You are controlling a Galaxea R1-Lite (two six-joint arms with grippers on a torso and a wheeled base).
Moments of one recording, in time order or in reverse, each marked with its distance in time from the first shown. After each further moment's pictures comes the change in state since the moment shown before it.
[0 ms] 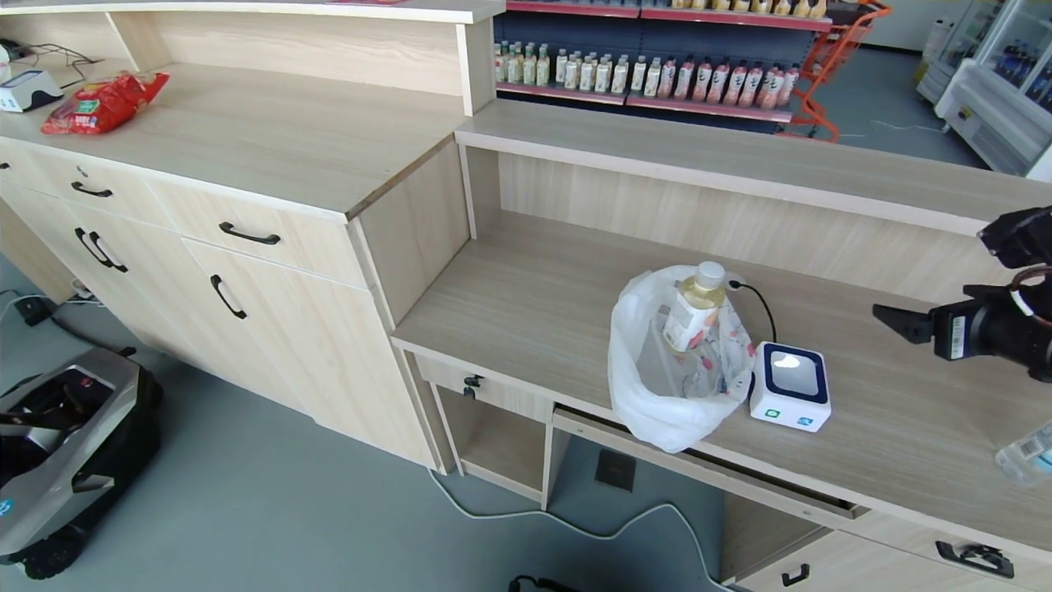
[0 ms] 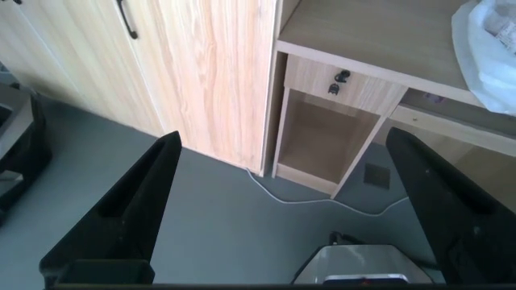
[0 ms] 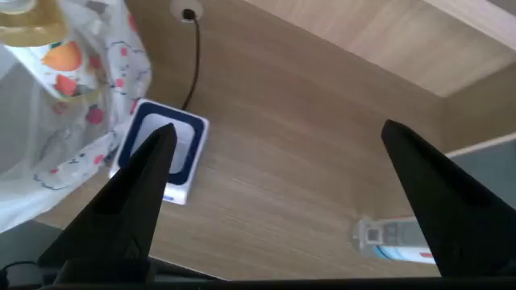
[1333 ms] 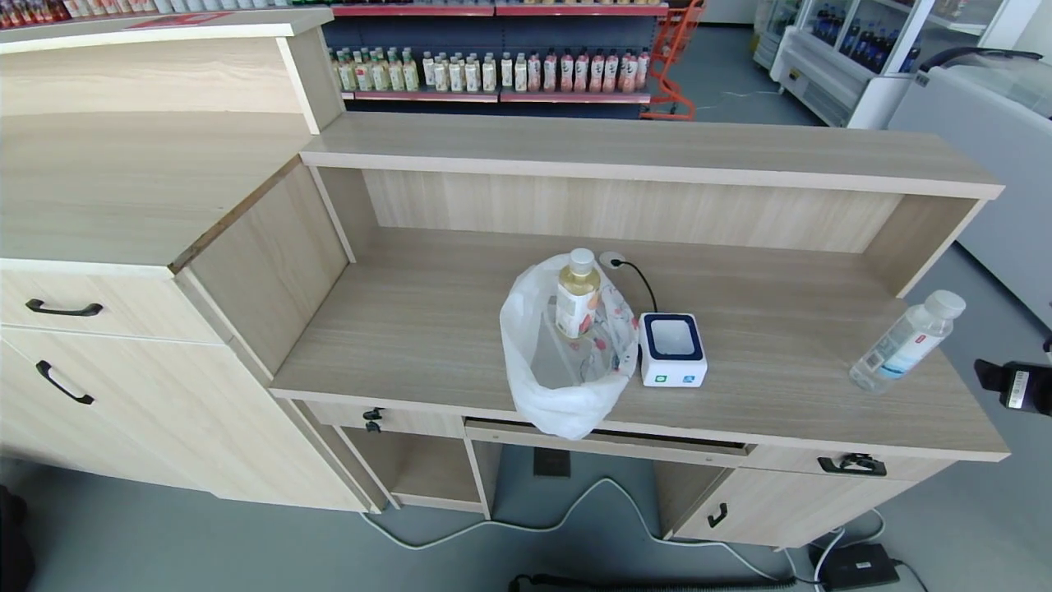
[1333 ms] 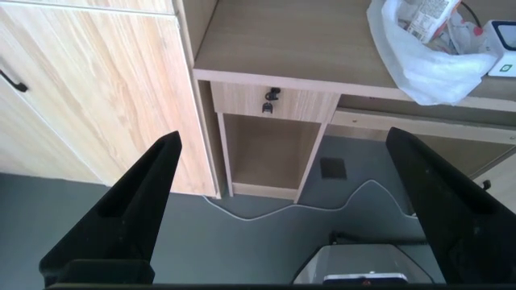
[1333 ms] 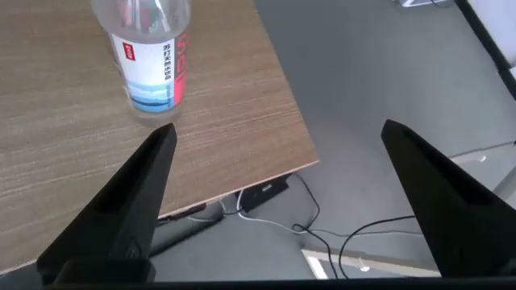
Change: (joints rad) left arm 0.000 0.000 0.000 0.000 0.000 0.000; right arm -0.263 0.304 0.128 -0.400 -0.223 0.131
